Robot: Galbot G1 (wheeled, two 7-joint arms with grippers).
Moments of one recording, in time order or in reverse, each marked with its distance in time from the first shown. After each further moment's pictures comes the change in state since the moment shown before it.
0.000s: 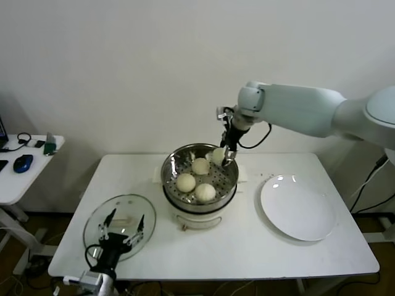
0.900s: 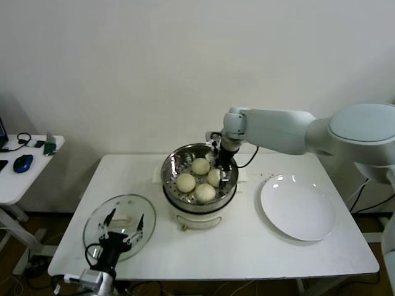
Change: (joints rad) left arm -0.014 0.006 0.000 0.018 -0.003 -0.001 -0.001; right arm -0.104 0.058 -0.008 -0.024 -0.068 -0.012 0.026
